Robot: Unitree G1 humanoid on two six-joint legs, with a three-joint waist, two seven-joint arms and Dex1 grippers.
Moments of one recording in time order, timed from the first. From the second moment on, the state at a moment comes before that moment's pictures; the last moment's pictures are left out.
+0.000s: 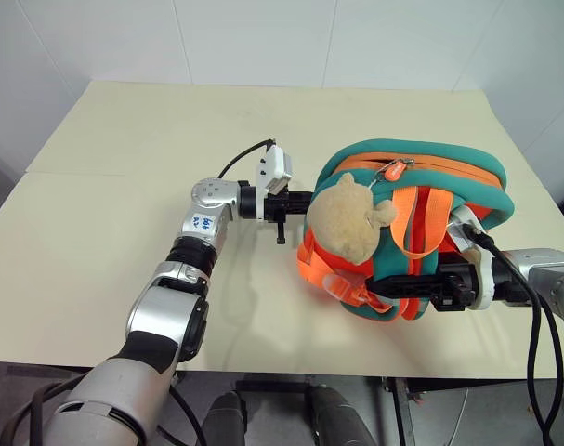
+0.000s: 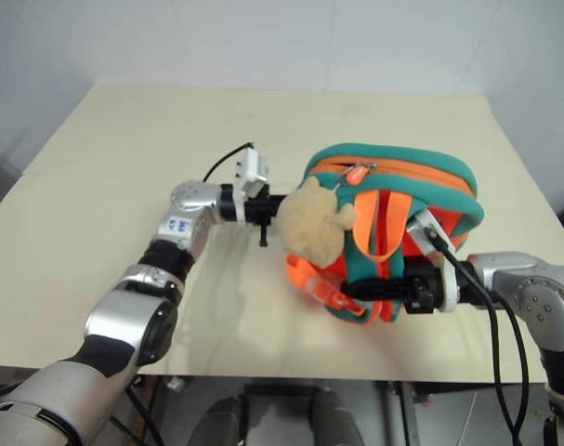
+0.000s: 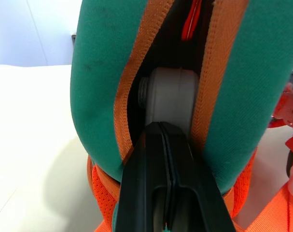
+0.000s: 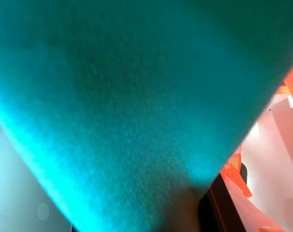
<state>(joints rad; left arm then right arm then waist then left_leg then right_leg) -1.13 0.18 -0.02 0.97 -0.18 -0.16 -1.26 -0.40 -0.94 -0.13 -0.27 1.01 1.09 1.16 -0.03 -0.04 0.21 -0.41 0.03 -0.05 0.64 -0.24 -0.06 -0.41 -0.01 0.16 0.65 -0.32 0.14</state>
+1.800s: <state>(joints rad) -0.94 0.41 0.01 0.27 -0.54 0.26 -1.34 -0.42 -0.90 -0.09 -0.24 0.98 1.07 1.16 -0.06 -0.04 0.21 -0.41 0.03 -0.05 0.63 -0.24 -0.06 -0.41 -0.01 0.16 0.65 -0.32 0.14</state>
